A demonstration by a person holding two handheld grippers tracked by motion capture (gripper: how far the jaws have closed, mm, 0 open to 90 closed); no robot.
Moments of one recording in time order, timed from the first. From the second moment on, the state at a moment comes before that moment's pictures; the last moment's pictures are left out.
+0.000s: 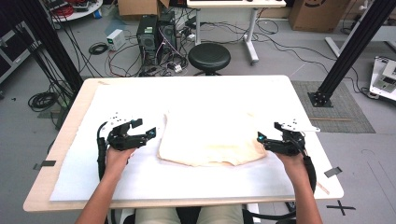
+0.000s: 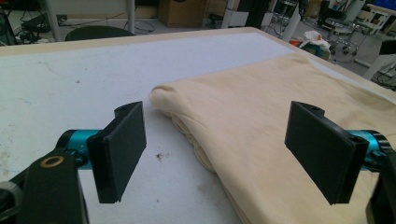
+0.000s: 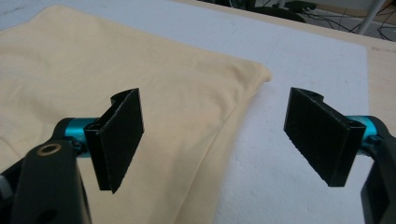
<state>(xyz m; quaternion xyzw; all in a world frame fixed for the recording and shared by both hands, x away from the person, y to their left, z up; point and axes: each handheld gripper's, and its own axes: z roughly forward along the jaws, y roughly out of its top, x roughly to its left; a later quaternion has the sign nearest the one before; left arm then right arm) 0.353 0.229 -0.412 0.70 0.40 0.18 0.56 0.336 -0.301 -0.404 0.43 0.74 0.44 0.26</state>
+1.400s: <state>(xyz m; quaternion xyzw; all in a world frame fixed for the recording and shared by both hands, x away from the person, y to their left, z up) 0.338 0.181 -0.446 0.76 0.48 0.12 0.41 0.338 -0.289 -0.408 0.42 0.75 0.44 0.25</state>
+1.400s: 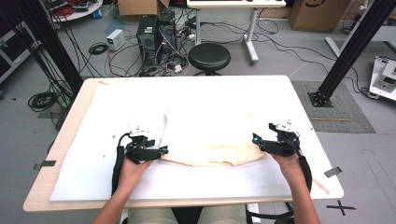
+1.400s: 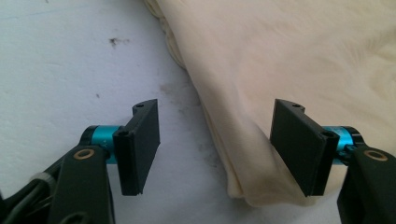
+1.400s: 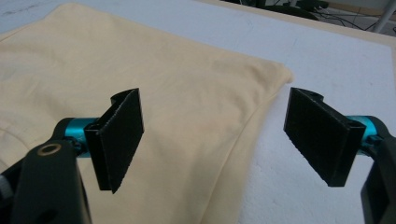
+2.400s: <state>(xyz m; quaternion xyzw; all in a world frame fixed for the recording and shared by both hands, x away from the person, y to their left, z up) 0.320 0.169 -0.451 0.76 0.47 0.13 0.42 0.389 -0.190 -0.383 0.35 0.81 0.44 0.19</state>
